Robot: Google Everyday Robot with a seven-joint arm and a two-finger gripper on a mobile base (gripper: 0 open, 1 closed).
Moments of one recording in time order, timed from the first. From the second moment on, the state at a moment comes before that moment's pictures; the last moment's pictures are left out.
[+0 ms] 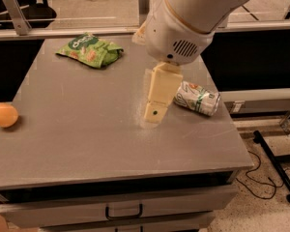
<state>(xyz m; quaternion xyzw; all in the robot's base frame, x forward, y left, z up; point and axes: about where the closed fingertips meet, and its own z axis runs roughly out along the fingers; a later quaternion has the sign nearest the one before) 0.445 0.008 0.987 -0.73 0.63 0.07 0.24</state>
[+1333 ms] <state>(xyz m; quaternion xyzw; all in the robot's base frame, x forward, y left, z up) 0.457 0.136 0.953 -0.74 0.56 0.19 0.32</state>
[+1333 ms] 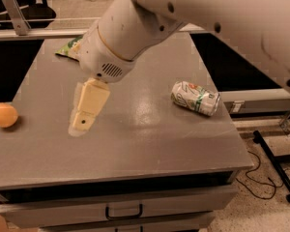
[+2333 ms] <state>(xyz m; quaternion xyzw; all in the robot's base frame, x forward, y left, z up) 0.467 0.281 0.912 -0.72 0.51 0.31 0.37</state>
